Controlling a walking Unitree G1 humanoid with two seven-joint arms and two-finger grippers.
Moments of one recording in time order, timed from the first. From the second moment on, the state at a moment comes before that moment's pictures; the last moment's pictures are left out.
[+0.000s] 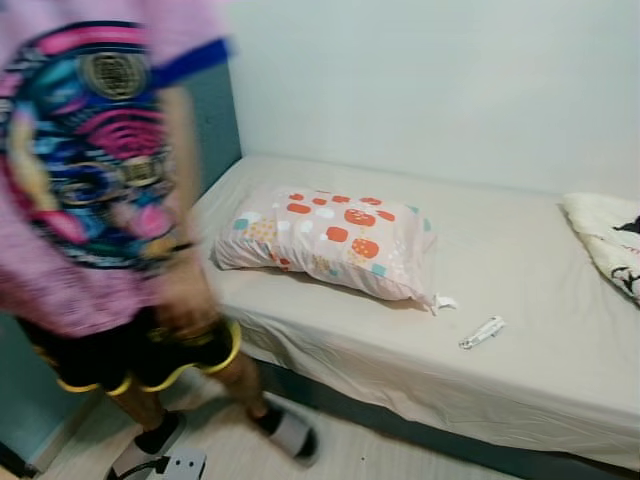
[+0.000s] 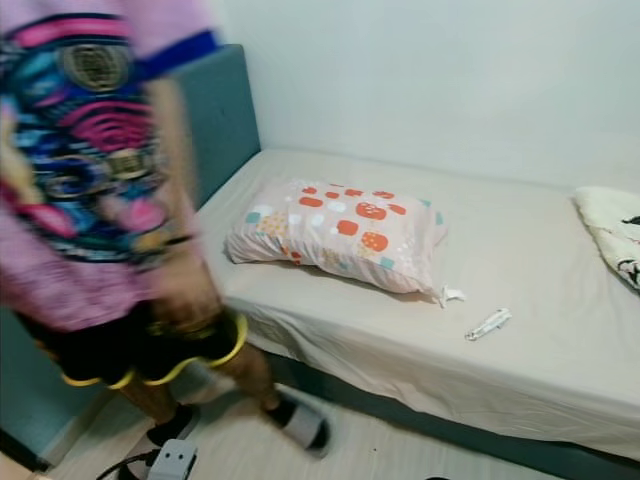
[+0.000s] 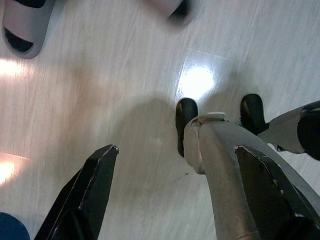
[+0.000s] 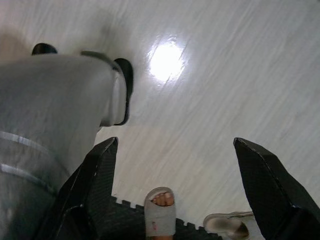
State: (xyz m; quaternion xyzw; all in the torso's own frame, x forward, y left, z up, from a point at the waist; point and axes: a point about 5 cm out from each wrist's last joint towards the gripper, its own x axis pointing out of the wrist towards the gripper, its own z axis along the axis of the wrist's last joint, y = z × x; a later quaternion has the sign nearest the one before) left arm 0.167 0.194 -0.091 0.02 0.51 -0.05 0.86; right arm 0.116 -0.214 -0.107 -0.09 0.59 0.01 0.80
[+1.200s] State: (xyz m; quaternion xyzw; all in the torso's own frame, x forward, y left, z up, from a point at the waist) left arm 0.178 0.178 -0.088 0.00 0.50 -0.07 0.87; right arm 0.124 -0.211 -0.105 -0.12 0.58 0.03 0.81
